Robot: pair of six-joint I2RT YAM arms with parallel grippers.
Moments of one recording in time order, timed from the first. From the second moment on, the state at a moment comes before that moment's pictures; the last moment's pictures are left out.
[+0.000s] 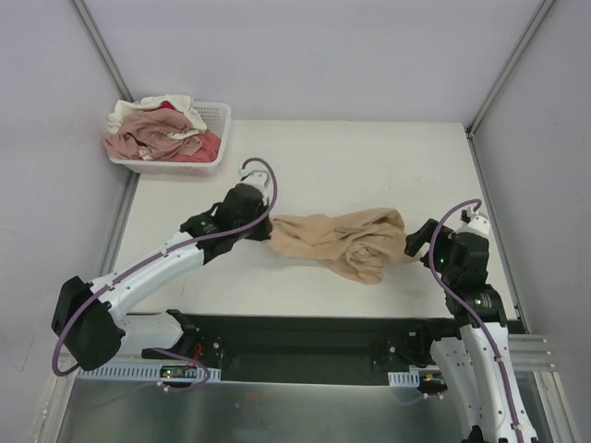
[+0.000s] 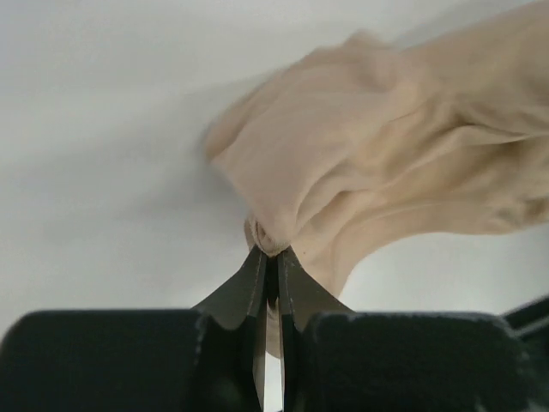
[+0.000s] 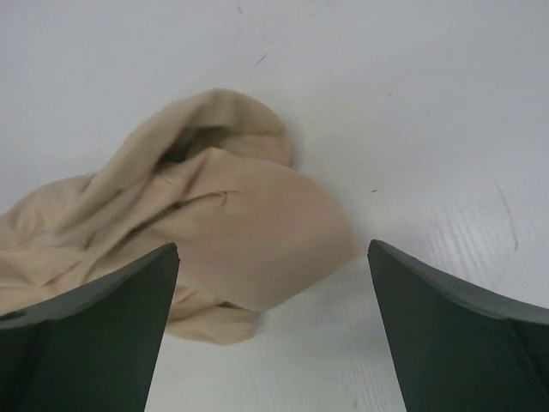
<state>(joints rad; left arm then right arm) -0.77 1.21 1.03 -0.42 -0.14 -0.43 0.07 0.44 0.54 -0.60 0.12 0.45</state>
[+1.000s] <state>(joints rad) -0.61 1.15 0.65 -0.46 -0.20 -0.66 0.18 1.25 0.70 -0.50 0.00 0.58</state>
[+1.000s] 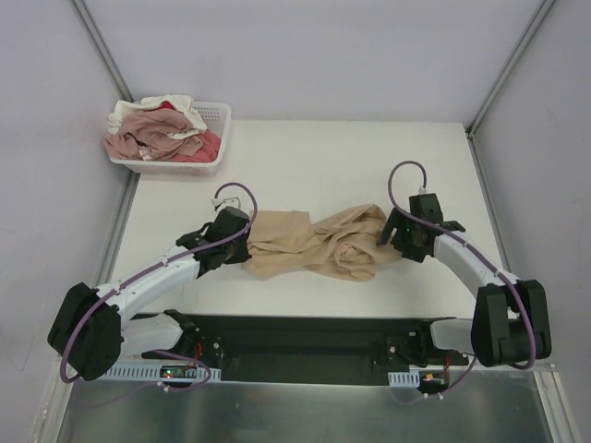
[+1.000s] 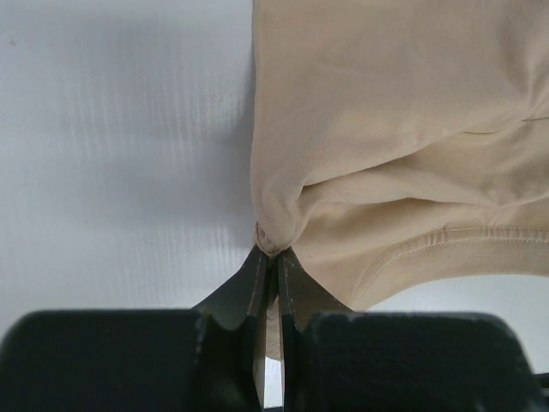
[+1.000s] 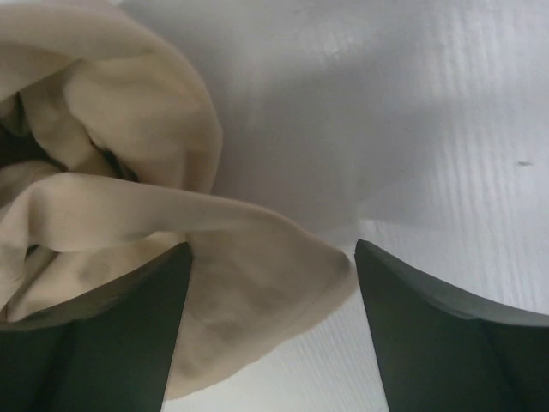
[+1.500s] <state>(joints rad) -0.61 1.02 0.65 -0.45 -0.21 -0.67 0.17 0.99 0.67 -0.46 -0.11 0.57</state>
